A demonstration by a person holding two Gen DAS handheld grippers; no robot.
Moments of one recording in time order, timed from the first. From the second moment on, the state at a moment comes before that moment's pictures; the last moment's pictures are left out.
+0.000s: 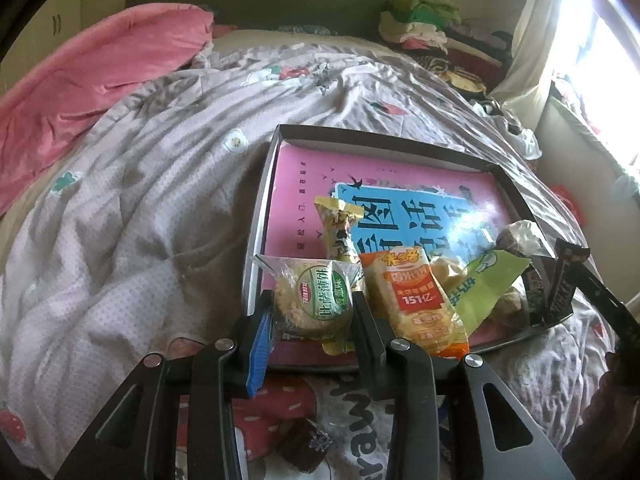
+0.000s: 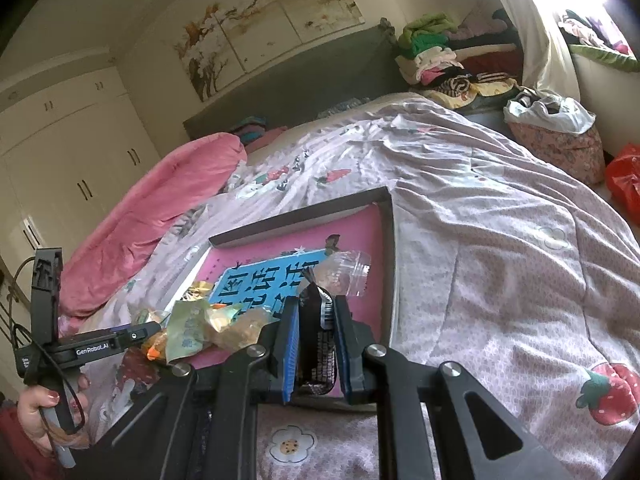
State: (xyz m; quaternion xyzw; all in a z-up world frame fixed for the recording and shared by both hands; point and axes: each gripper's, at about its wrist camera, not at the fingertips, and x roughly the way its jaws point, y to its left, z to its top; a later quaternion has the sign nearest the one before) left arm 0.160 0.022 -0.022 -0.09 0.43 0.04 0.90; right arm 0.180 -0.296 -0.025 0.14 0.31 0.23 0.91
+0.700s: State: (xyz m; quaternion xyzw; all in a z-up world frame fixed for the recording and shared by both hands) left arm 0.171 0.028 -0.025 -0.09 0.43 0.05 0.89; right arm 0.184 -0.295 -0.034 0.14 0.33 0.21 0.91
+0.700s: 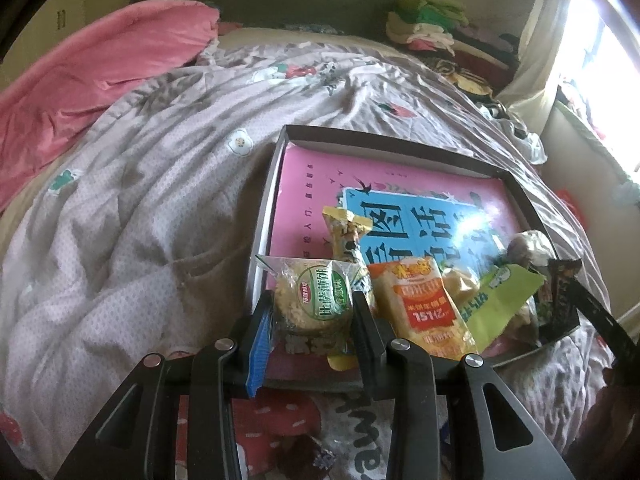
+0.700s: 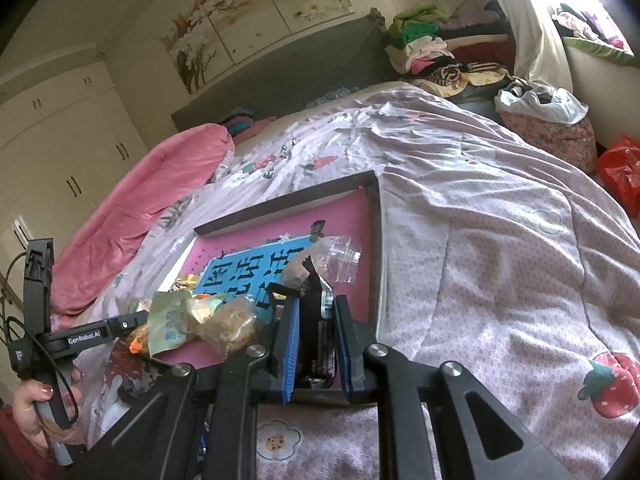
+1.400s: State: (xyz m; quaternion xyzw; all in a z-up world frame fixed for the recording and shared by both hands) left arm 0.171 0.028 -0.030 -0.10 0.44 0.06 0.89; right arm 0.183 -0.298 -0.036 0.15 0.33 0.20 0.91
